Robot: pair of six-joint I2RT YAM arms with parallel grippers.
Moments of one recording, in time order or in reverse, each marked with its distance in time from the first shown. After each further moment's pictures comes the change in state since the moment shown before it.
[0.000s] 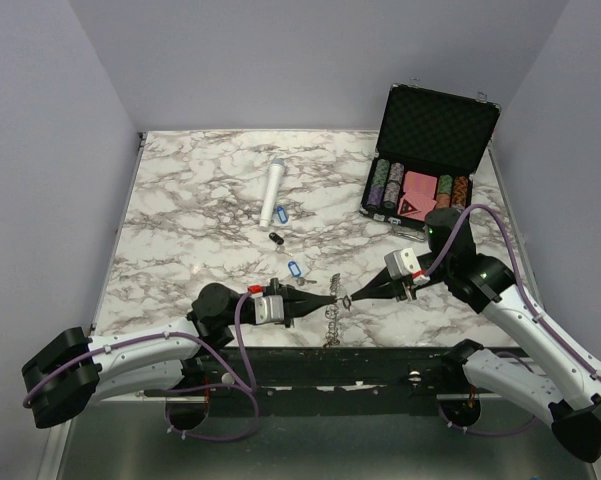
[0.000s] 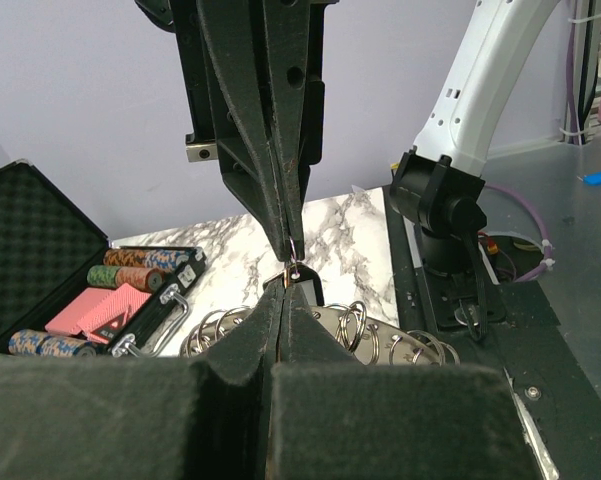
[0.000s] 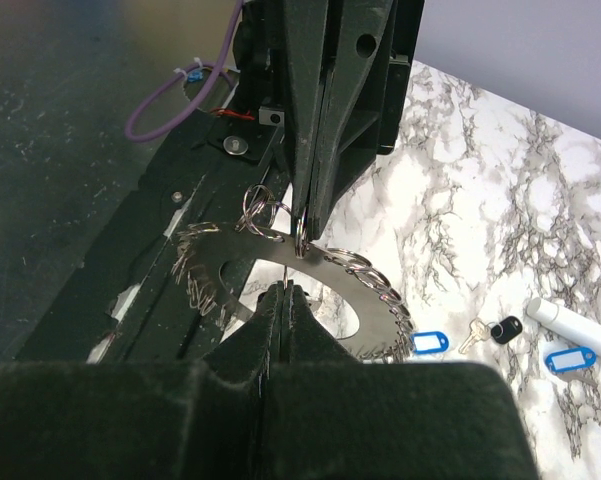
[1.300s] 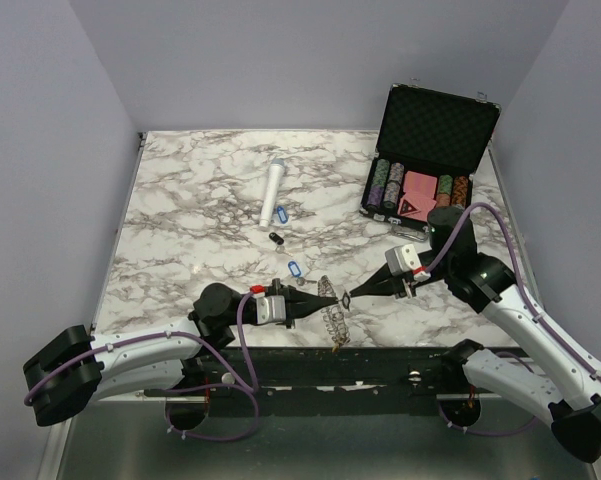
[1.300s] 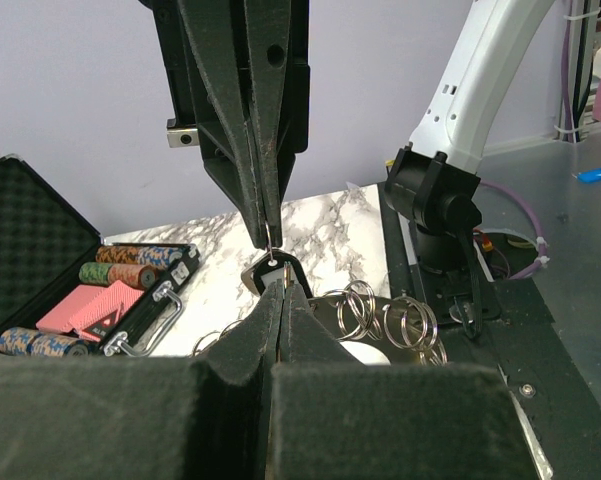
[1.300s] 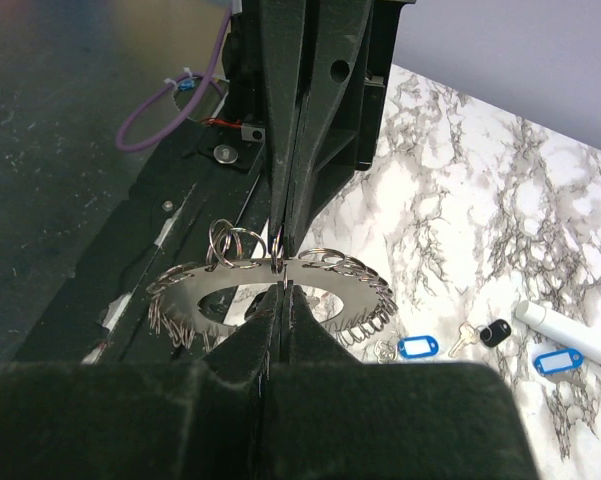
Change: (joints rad) left arm -0.006 0.019 0.000 0.007 0.000 -0.007; right arm -0.005 -0.002 0.000 0.063 0.000 0.057
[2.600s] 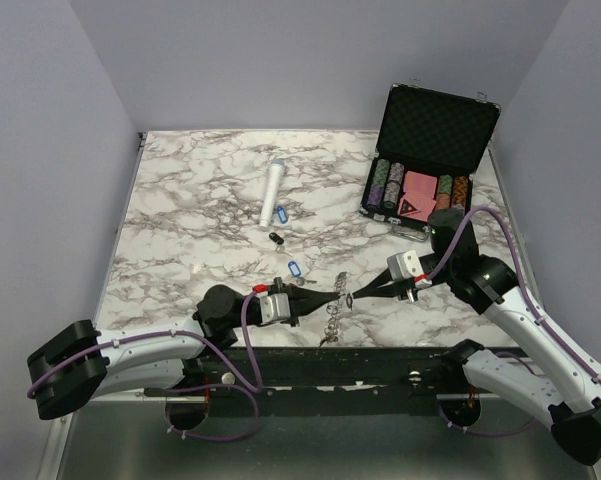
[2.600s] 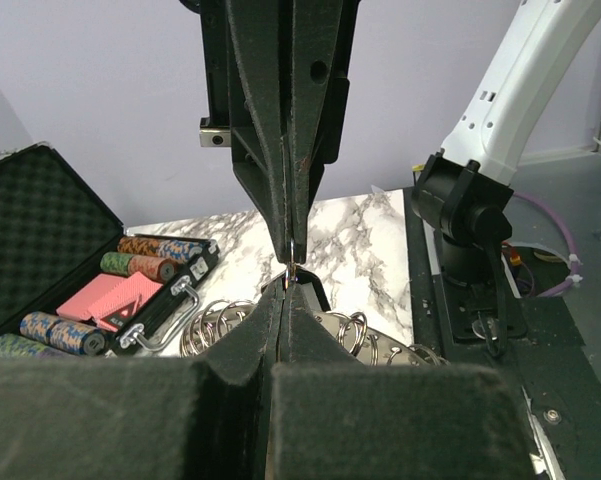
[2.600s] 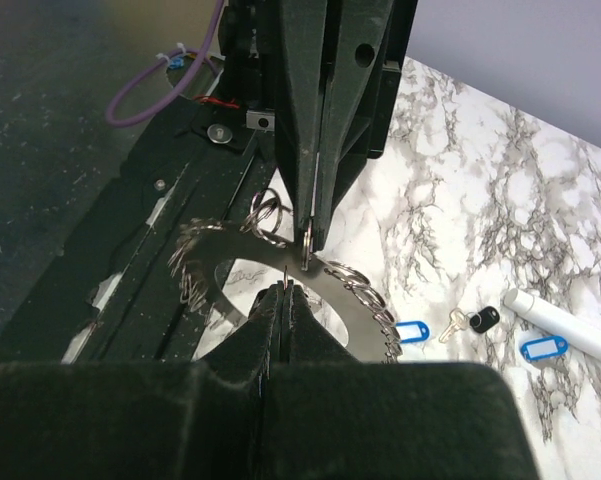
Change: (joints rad) left arm -0.034 0.045 0.001 0.048 -0.107 0.007; right arm -0.013 -0.013 0.000 -0.084 0.022 -0.110
